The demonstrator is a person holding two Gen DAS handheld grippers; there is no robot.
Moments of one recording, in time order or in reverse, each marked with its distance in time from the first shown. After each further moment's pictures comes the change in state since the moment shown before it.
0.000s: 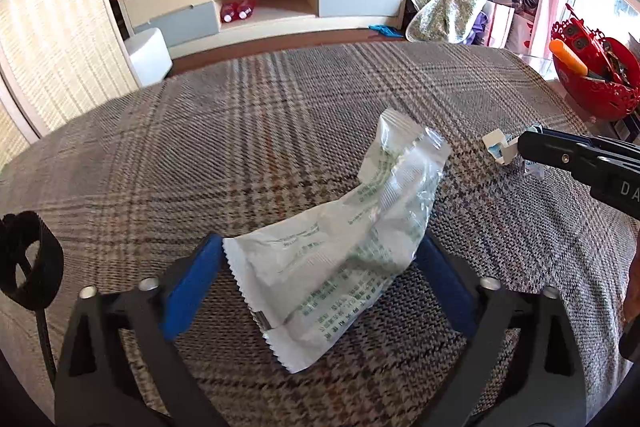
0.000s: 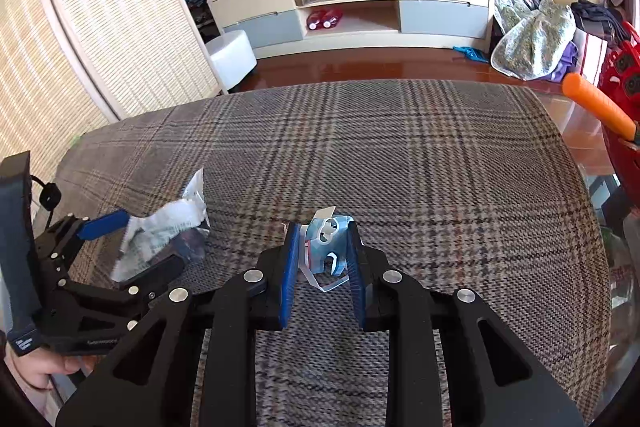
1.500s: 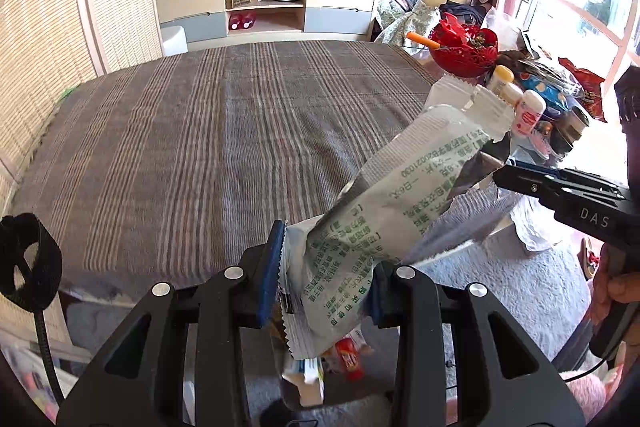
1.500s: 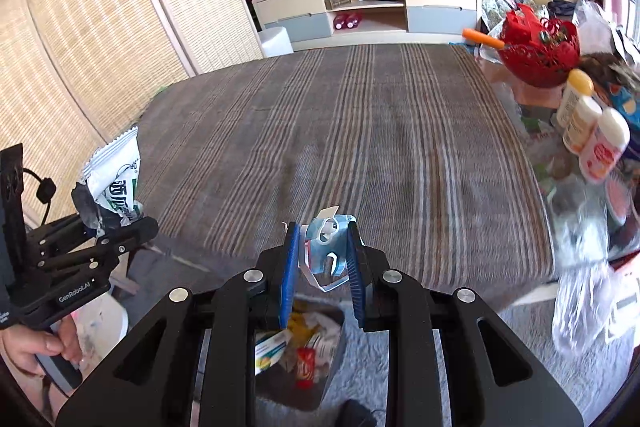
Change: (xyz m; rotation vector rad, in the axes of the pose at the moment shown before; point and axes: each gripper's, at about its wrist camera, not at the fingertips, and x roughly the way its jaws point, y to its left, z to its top) left arm -0.314 -0.070 -0.228 -0.077 -0.063 -0.070; right arm -0.278 0.066 -0.228 -0.035 -0.004 0.062
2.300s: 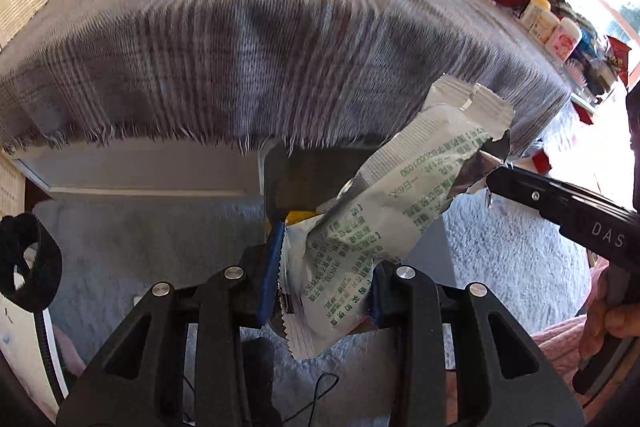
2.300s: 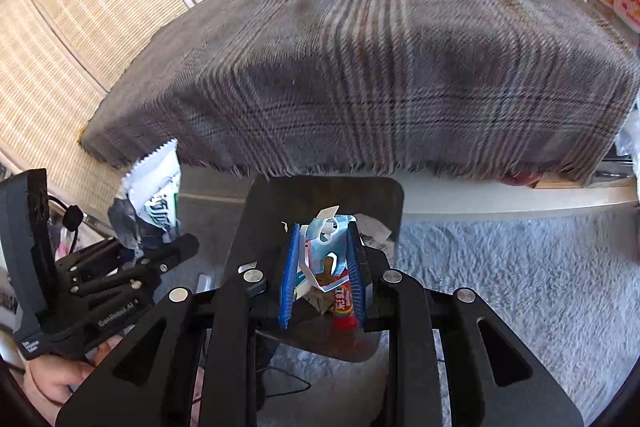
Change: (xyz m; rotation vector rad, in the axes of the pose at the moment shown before) left arm 0.085 0.036 -0.172 -0.126 0.181 0.006; right arm 0.105 0.016 -0.143 0.066 0.147 0.075
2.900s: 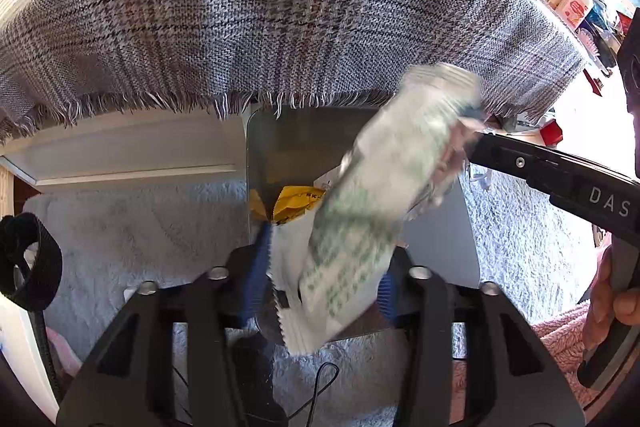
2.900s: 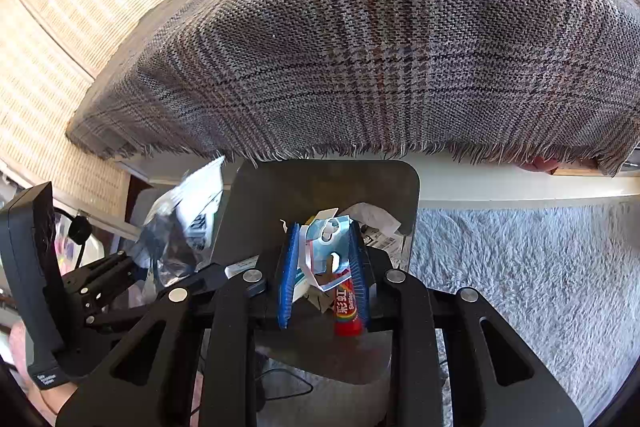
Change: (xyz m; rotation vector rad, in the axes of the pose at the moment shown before) left arm 0.044 -0.009 -0.007 0.038 0.086 -0.007; right arm 0.034 -0.002 0.007 0.030 0.064 -0.004
